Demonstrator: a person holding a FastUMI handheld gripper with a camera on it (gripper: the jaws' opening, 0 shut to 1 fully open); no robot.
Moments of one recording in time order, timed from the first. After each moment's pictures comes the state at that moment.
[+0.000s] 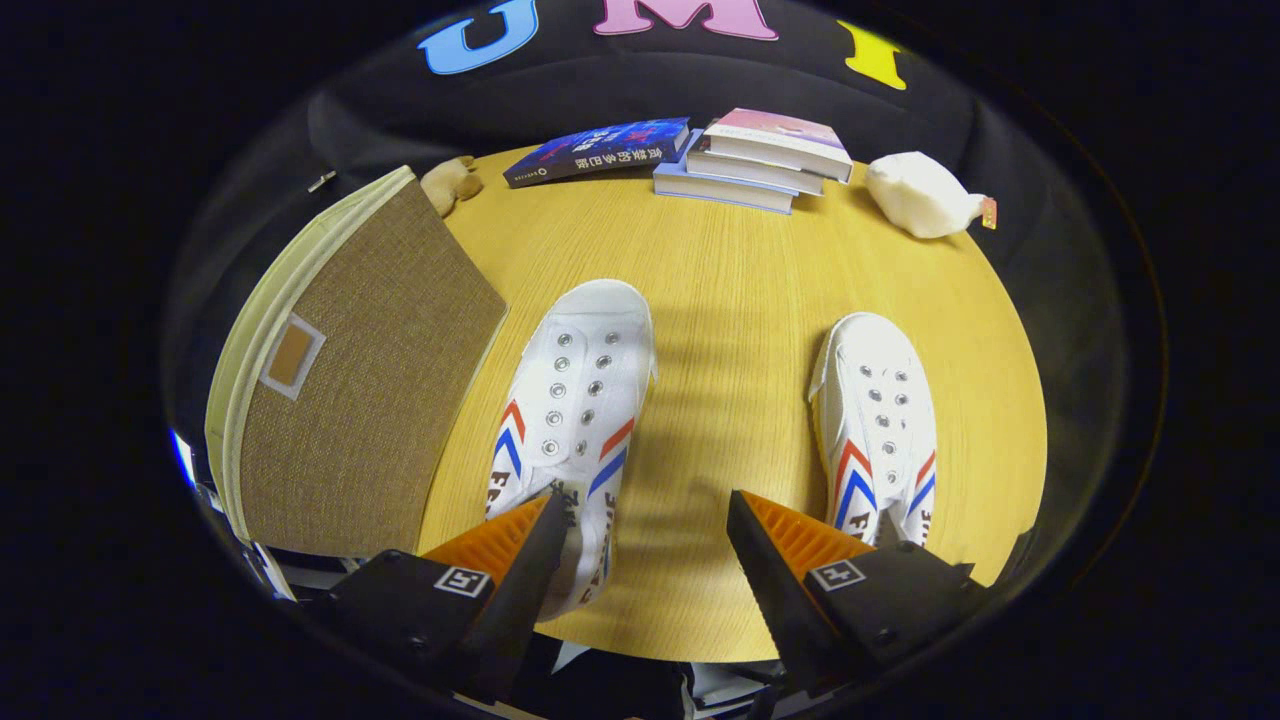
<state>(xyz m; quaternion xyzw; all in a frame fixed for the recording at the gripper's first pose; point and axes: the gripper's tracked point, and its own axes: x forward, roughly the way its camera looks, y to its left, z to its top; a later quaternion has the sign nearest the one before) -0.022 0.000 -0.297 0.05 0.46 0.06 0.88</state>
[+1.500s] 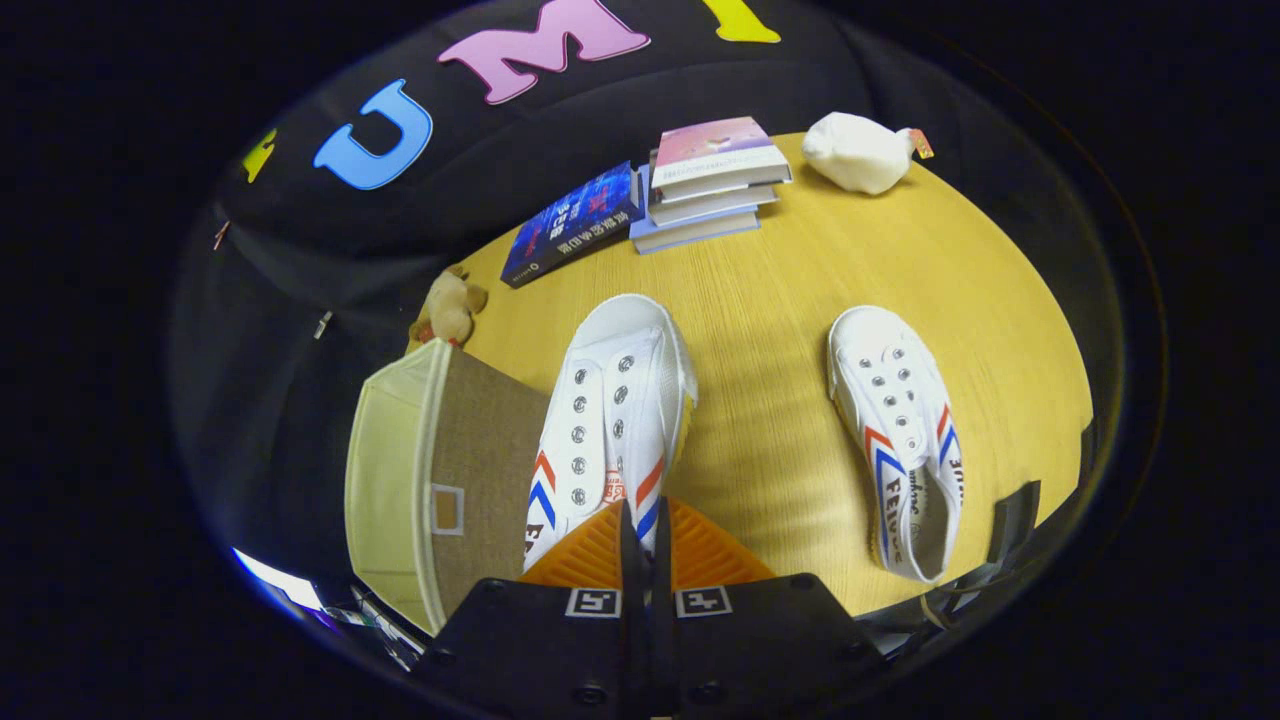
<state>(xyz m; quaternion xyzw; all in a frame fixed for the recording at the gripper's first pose) -0.016 0.018 -0.193 0.25 0.41 0.02 0.88</state>
